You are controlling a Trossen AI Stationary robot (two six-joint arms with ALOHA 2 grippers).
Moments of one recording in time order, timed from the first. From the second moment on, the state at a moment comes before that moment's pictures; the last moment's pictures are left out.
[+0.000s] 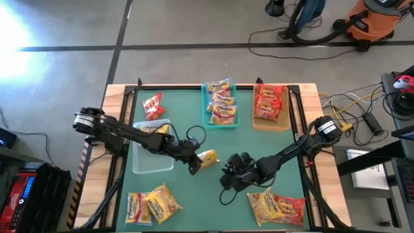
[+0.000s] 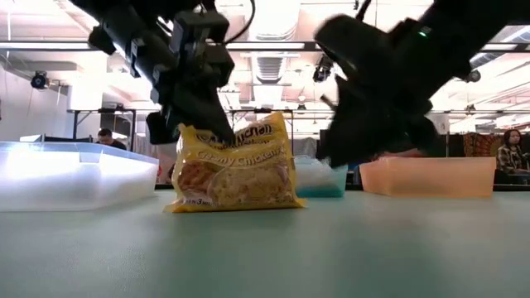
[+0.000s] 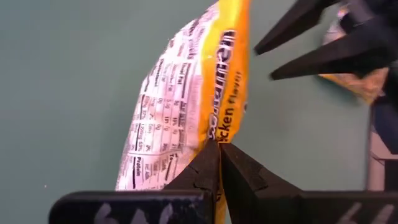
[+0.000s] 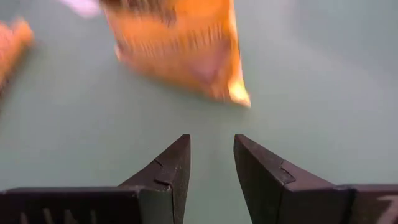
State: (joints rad) left arm -0.18 1.59 0.84 -0.04 -0.02 -0.83; right arm 0.46 1.80 0.99 -0.16 0.58 1.12
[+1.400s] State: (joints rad) left arm -0.18 1.70 0.91 -0.20 -0.15 -0.56; right arm 0.41 2.09 1.01 0.27 0.69 1.09
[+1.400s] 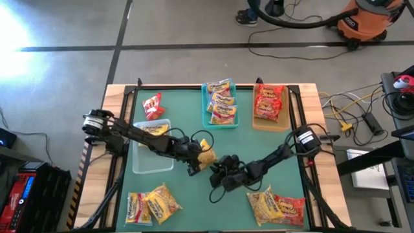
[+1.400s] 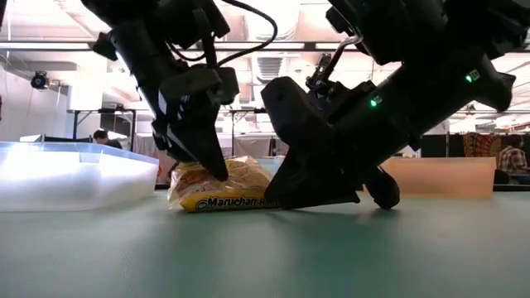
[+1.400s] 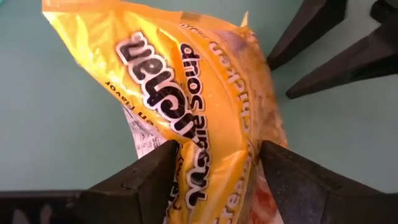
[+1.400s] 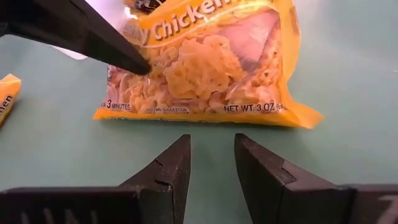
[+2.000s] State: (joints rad) left arm -0.18 1.63 1.02 -0.41 -0.11 -0.54; right arm 0.39 2.06 1.01 0.32 0.70 1.00
